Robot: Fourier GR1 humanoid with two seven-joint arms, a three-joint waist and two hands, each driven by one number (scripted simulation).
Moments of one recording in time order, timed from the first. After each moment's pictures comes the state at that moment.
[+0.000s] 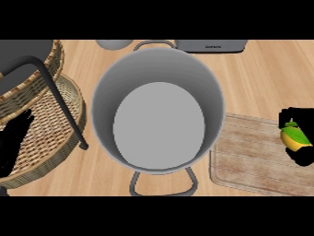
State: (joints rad) left arm 0.00 0.33 0.18 -1.41 0.07 -0.06 0.00; right arm -0.21 -0.85 0.41 -1.42 0.57 -0.08 0.13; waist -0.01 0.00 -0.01
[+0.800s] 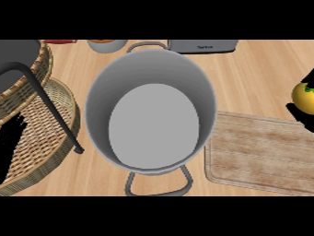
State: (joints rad) left arm 0.05 0.33 0.21 -1.41 0.07 -0.05 -0.01; right arm -0.29 -0.85 0.11 -1.76 0.24 -0.18 -0.10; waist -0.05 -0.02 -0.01
